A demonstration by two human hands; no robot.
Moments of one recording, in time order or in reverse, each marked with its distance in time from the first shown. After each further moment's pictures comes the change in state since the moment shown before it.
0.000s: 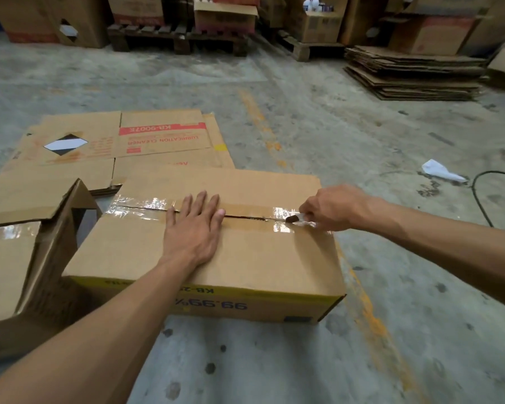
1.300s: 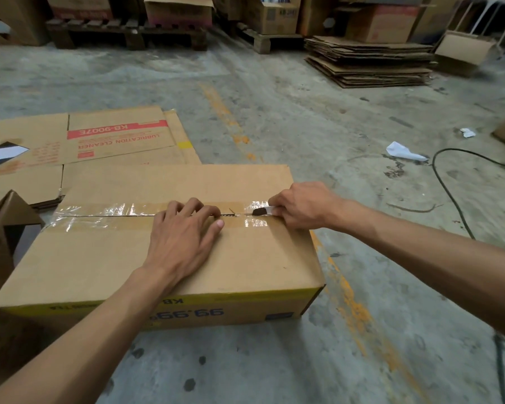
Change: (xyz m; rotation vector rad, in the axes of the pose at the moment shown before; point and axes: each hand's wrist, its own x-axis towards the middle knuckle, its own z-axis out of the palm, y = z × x) left_hand -0.010 0.031 0.001 -0.016 0.222 0.331; right_hand 0.004 0.001 0.039 0.198 0.158 0.020
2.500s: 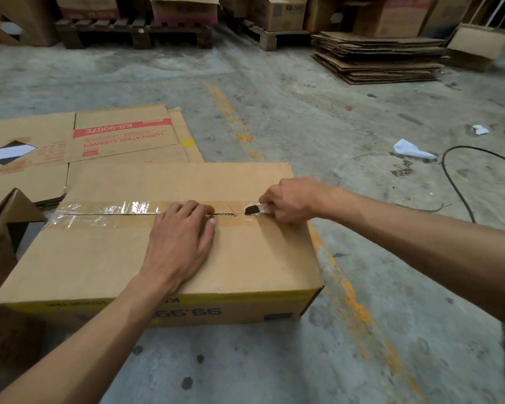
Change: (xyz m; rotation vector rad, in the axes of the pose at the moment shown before) left_hand -0.006 0.009 -0.003 -0.058 0.067 -0.007; right_hand 0.010 -0.012 -0.022 -0.062 -0.144 -0.057
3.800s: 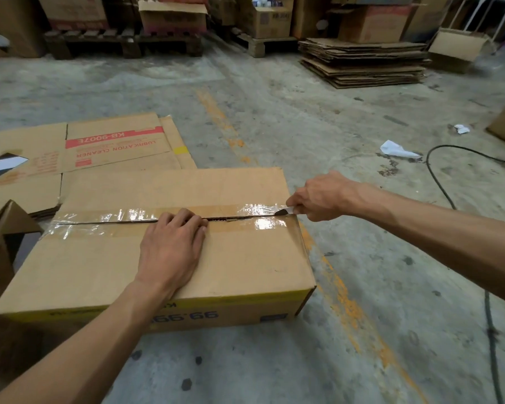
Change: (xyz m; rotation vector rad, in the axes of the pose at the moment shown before) left_hand -0.006 -0.002 0.001 0.134 0.001 0.001; right_hand -0.035 0.049 0.007 -0.216 -0.095 0.046
